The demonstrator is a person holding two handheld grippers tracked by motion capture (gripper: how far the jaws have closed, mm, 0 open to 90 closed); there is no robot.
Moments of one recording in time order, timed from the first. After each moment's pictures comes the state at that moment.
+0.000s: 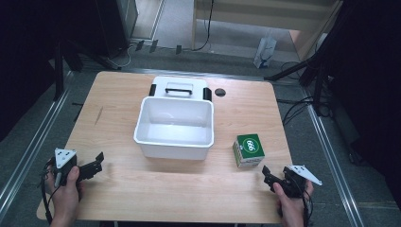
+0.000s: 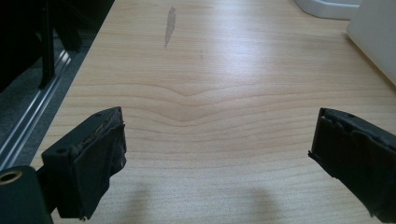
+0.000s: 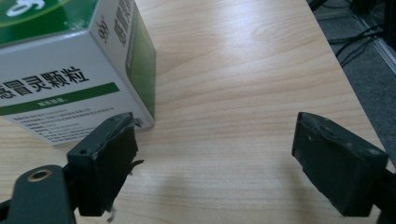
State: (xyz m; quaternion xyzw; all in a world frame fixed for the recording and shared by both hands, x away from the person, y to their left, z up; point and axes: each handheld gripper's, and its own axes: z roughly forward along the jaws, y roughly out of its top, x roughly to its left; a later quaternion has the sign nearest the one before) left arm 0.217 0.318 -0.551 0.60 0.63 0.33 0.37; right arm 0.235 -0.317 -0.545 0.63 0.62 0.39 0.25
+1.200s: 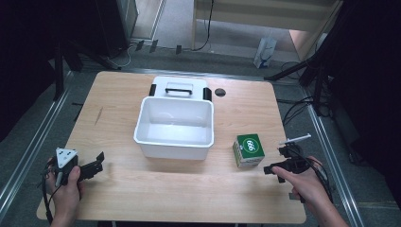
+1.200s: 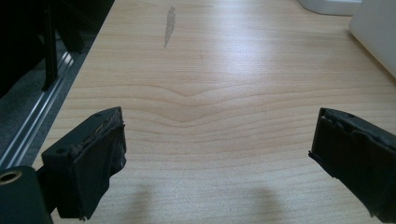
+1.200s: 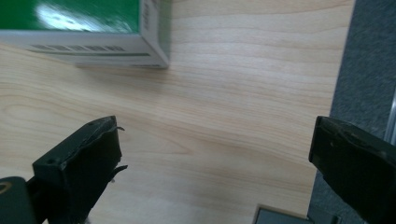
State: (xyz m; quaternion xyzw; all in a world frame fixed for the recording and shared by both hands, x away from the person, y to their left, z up) left arm 0.217 0.316 -0.551 0.60 0.63 0.33 0.36; right arm 0.290 -0.298 -0.457 0.62 0.77 0.11 0.08
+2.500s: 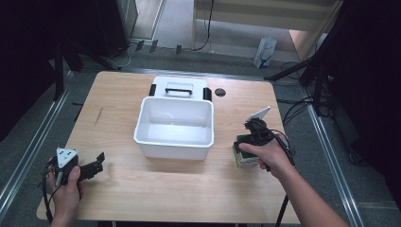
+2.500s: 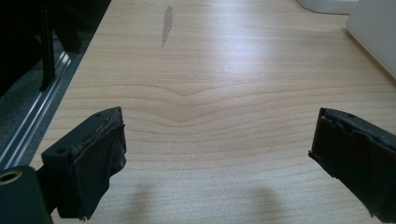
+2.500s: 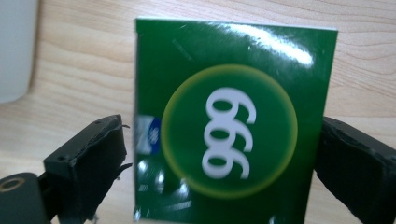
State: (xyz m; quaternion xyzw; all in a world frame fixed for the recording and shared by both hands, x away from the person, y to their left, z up) left arm 0.218 0.316 -0.551 0.61 0.62 0.33 0.37; right arm 0.368 -0.210 -0.461 0.62 0.78 0.07 0.04
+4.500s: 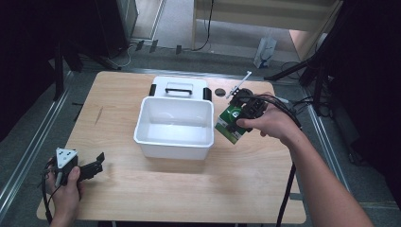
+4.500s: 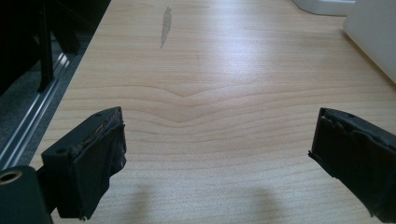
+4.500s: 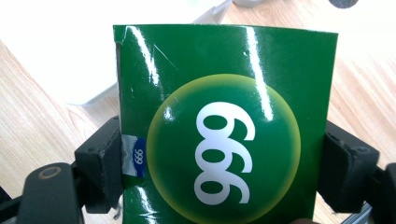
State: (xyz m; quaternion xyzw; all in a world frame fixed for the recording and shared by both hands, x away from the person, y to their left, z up) left arm 0.217 0.317 -0.551 0.61 0.62 0.33 0.37; right arm 0.385 -0.157 -0.351 0.31 0.94 0.13 0.08
